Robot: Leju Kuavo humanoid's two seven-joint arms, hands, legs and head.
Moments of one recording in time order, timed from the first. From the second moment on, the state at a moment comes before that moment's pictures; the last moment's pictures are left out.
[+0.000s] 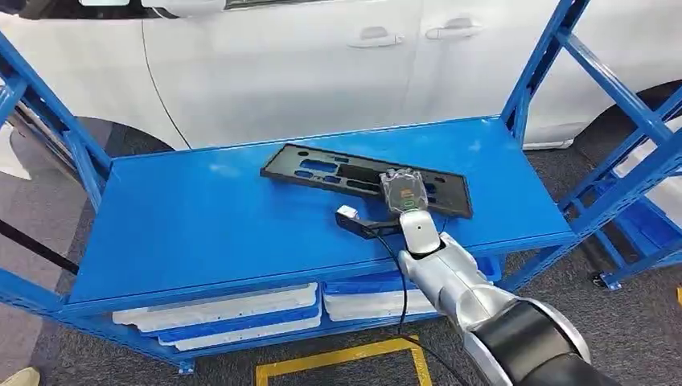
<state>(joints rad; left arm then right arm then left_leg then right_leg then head) -0.10 -0.02 1.25 -0.22 -0.86 0.00 -0.33 -0.86 0.05 0.43 -0.31 1.49 -0.50 0.24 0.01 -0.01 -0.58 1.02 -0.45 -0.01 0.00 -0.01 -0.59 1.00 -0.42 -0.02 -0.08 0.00</state>
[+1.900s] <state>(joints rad) -0.11 -0.03 1.22 -0.22 -0.88 -0.03 -0.54 -0.41 -0.02 0.35 -1.84 -0.17 0.24 -0.55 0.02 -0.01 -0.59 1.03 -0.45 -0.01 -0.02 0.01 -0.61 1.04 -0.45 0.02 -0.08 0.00</state>
